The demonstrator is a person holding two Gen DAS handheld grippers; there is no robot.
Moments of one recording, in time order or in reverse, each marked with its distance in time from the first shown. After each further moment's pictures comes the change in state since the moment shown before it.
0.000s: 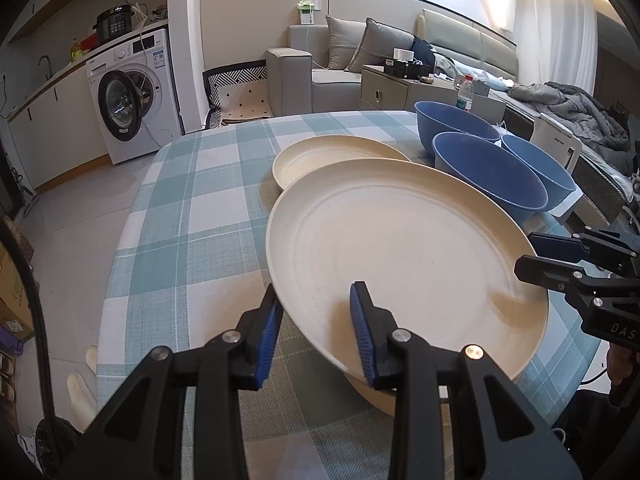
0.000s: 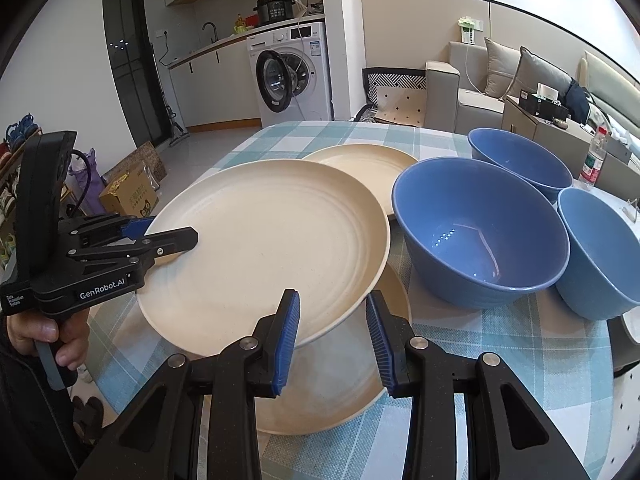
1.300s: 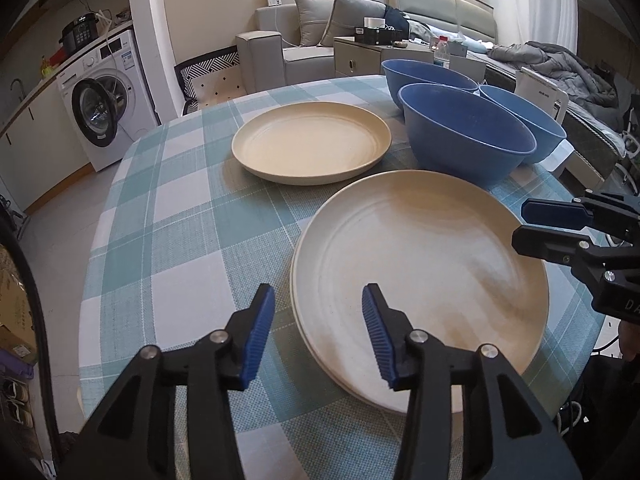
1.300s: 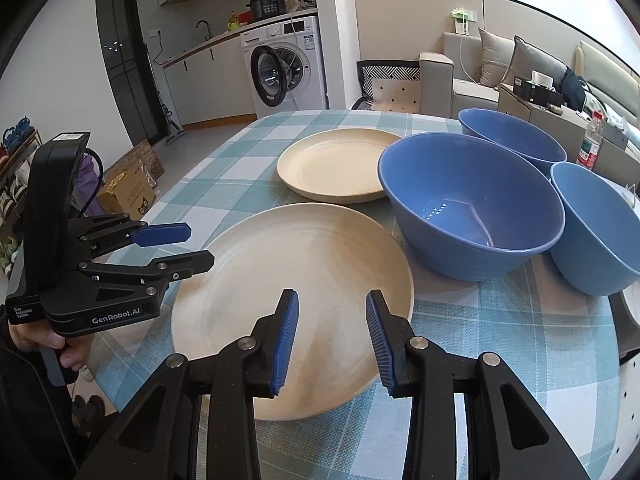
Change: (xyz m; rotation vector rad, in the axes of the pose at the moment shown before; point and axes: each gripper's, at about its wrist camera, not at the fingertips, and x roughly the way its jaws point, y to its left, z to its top) left arm 0.019 -0.031 -0.010 0.102 0.085 -0.023; right arm 0.006 -0.009 -0.018 0.026 0.020 -0.001
